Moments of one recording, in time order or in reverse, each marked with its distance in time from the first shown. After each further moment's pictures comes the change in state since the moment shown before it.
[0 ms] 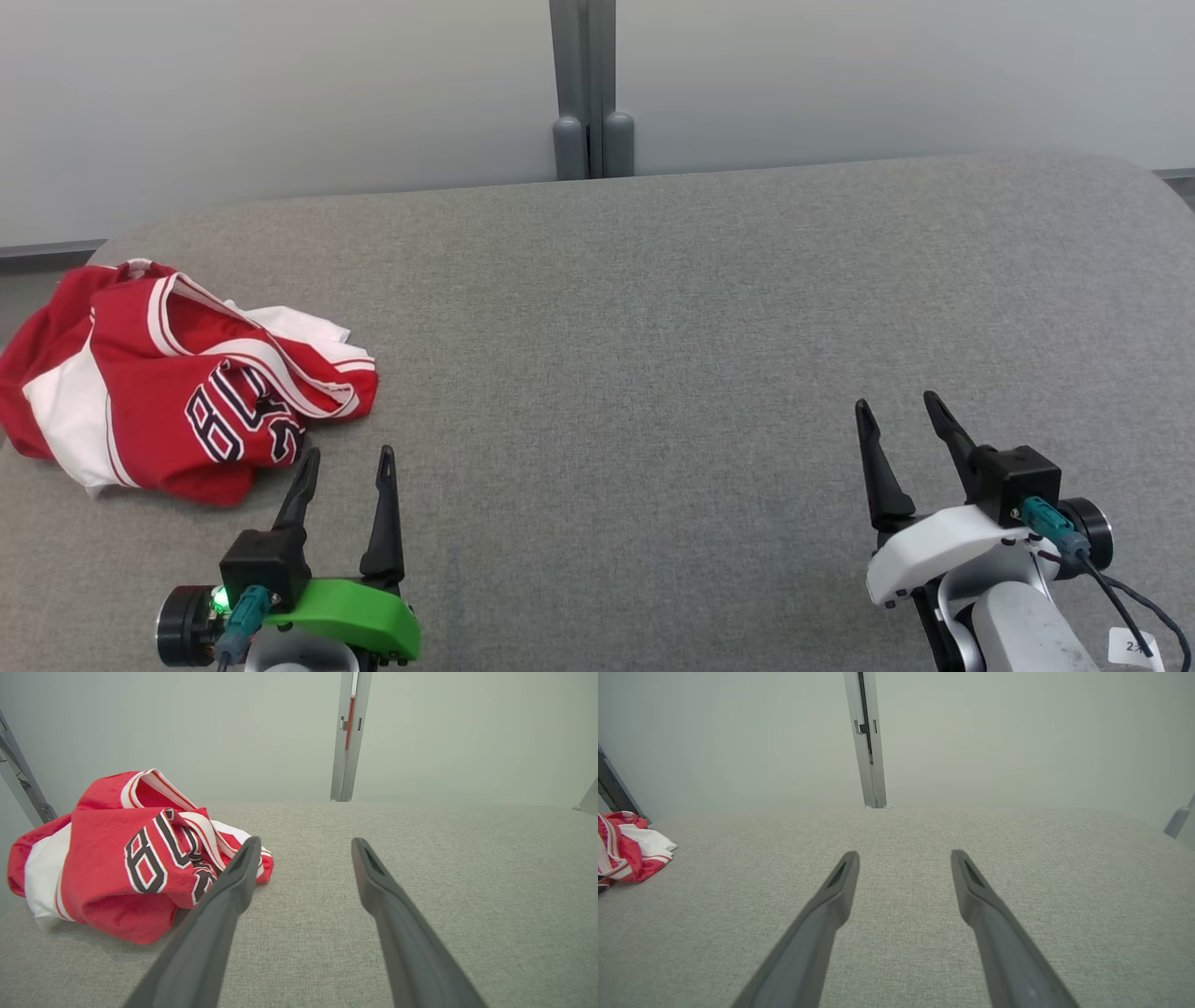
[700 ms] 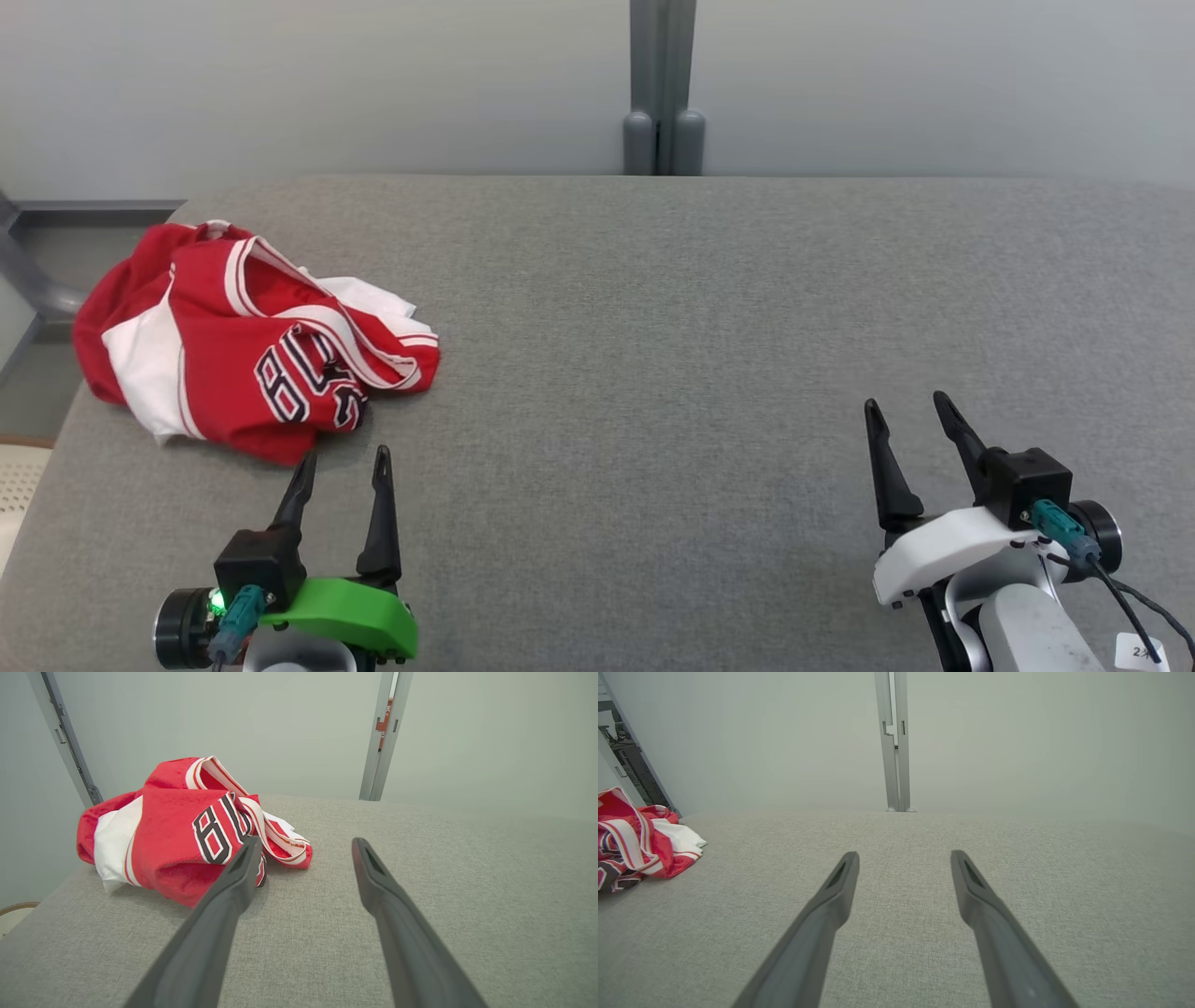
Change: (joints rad) left arm -0.003 0.000 0.001 0.007 -0.018 0.008 0.000; right arm 0.010 -0.001 -0.015 -0.014 0.002 0.000 -0.003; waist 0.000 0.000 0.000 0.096
